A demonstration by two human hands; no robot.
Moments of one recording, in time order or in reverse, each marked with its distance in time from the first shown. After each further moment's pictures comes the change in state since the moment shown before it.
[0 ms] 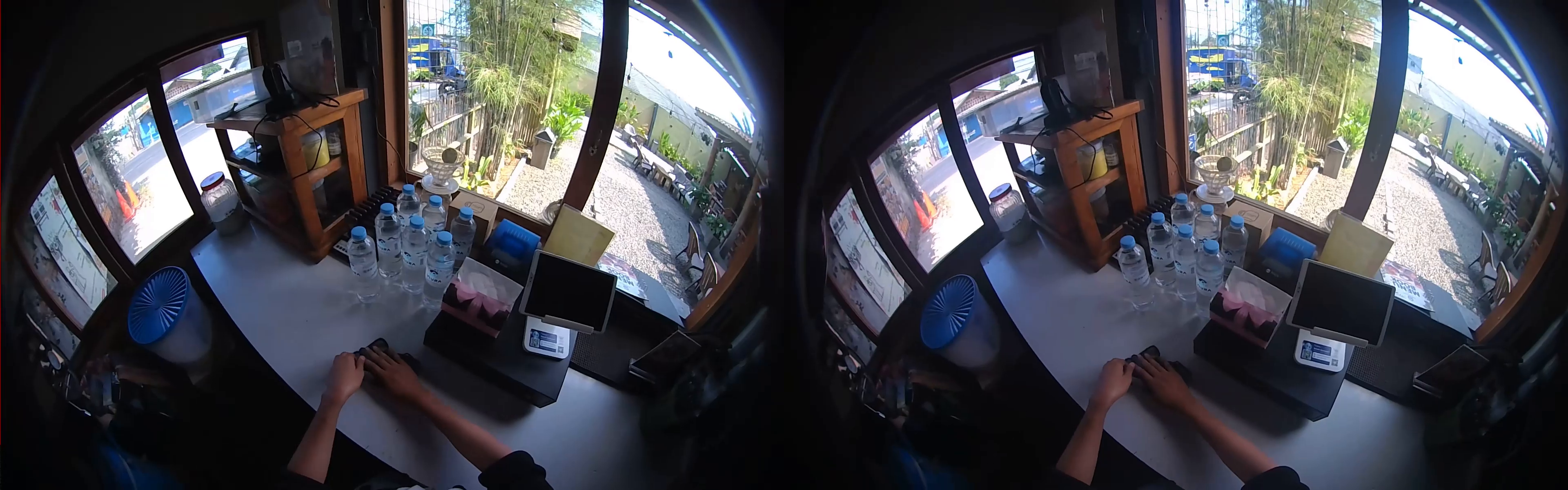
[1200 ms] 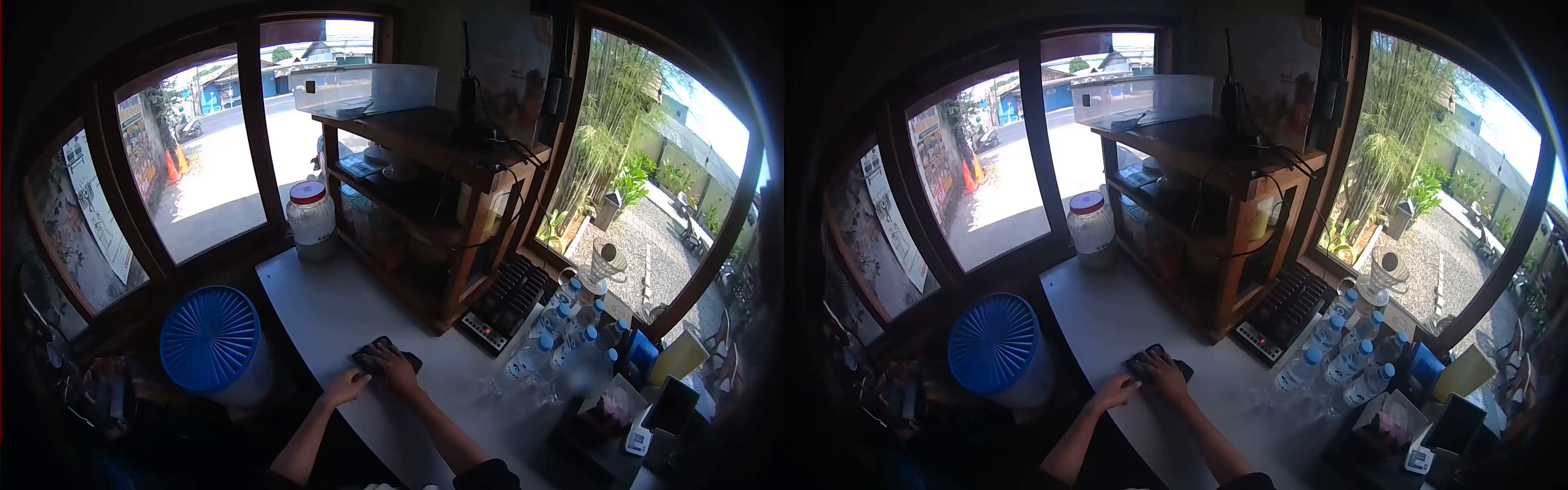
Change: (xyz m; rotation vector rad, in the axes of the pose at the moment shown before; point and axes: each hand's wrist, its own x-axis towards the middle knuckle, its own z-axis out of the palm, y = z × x) left_hand 0.168 -0.265 -0.181 -0.402 -0.173 -0.310; right_hand 0.367 -0.045 0.125 0.161 -0.029 -0.070
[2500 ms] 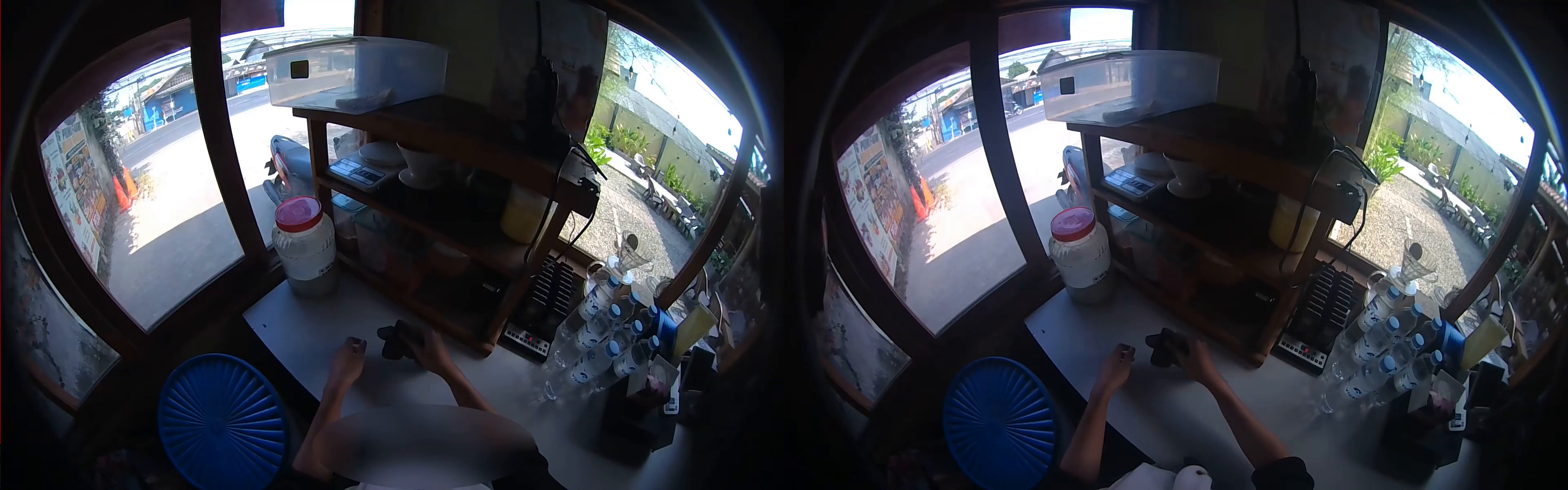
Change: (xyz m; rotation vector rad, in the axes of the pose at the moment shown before) left_hand 0.161 0.009 -0.137 -0.034 0.176 0.203; right_hand 0.158 0.026 -0.012 0.444 0.162 0.650
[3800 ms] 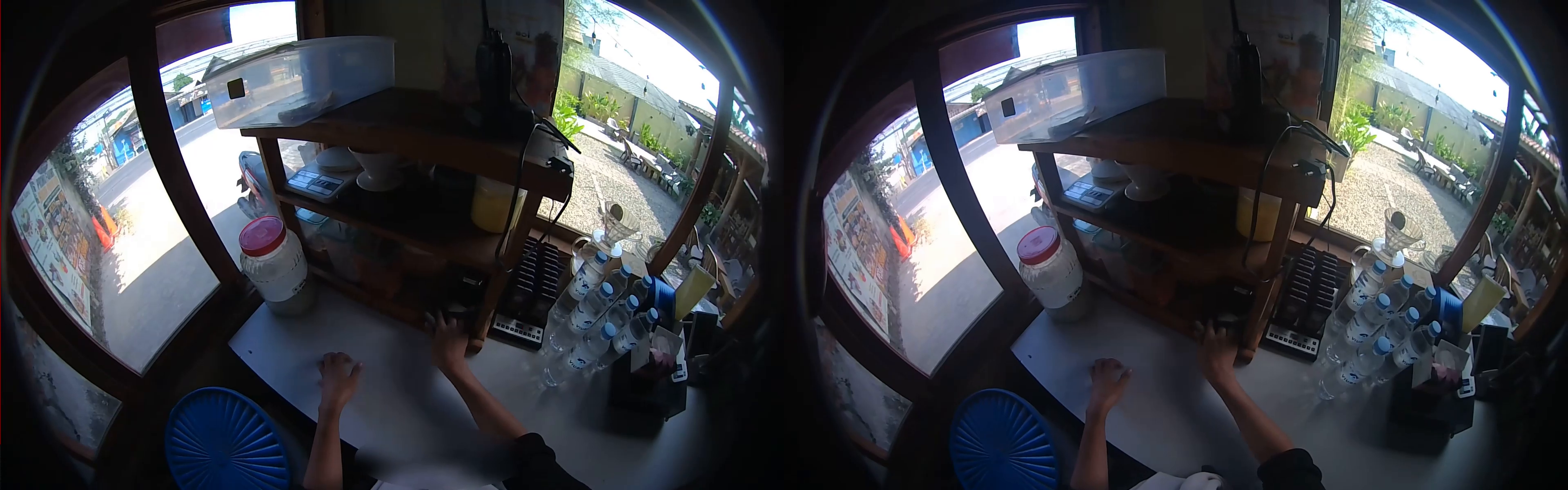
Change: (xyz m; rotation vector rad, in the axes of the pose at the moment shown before) left_hand 0.005 -0.016 0.010 0.450 -0.024 0.171; right_hand 0.011 0.059 -0.023 -0.855 0.878 -0.168
